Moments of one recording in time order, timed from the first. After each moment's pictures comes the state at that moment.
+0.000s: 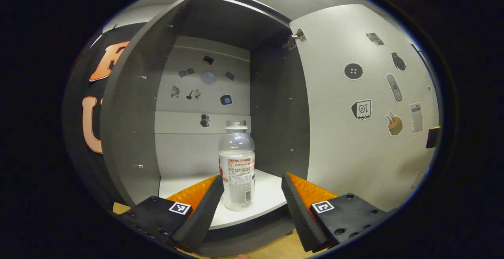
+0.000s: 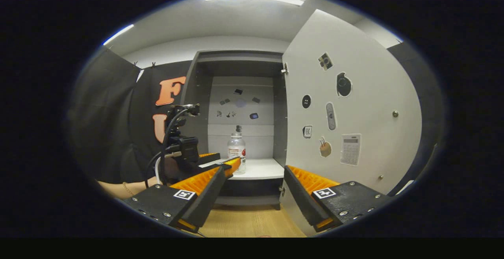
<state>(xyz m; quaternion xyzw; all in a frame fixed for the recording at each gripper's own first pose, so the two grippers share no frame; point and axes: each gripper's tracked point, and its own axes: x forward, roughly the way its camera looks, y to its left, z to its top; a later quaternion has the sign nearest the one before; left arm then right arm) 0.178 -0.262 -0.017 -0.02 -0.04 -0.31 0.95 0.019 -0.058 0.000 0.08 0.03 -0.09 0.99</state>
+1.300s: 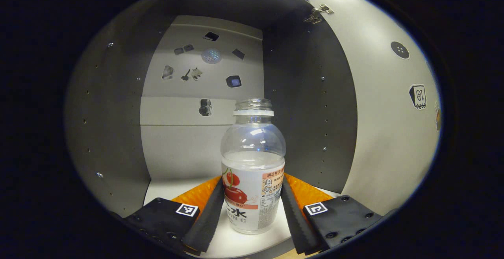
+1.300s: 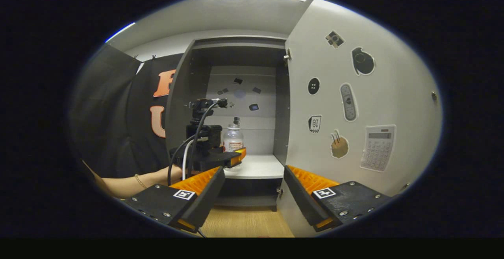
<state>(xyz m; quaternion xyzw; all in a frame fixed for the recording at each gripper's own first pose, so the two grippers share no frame) 0.247 -0.288 -0.040 -0.01 0.00 -0.27 0.96 0.060 -0.081 -0.031 0.08 0.06 -0.07 0.99</state>
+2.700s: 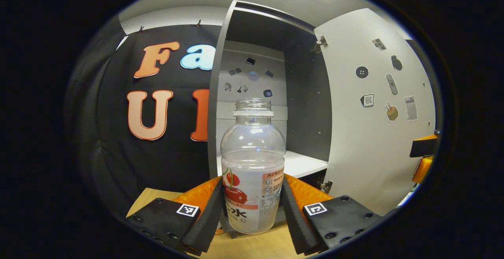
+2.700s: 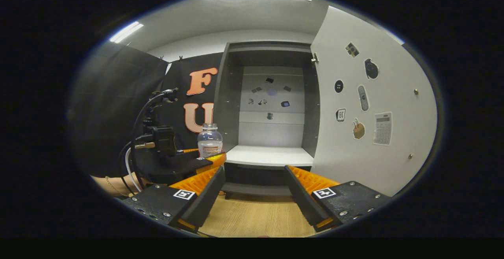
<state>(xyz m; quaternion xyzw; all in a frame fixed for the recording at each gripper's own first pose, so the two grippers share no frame) 0.071 -0.125 -0.056 -0.01 -0.01 -0.19 0.98 -0.011 0.009 -0.028 0.08 0.06 0.02 0.99</state>
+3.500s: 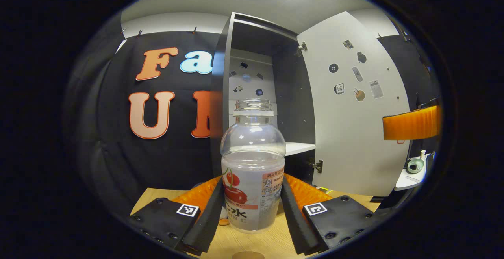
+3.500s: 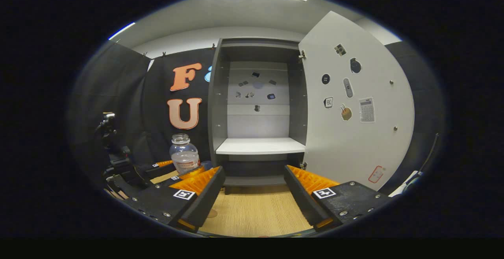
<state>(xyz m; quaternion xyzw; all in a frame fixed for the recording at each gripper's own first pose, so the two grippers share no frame) -0.001 -0.079 -0.126 -0.01 -0.04 -0.23 0.97 -0.040 0.042 -0.058 0.10 0.10 -0.06 0.99</state>
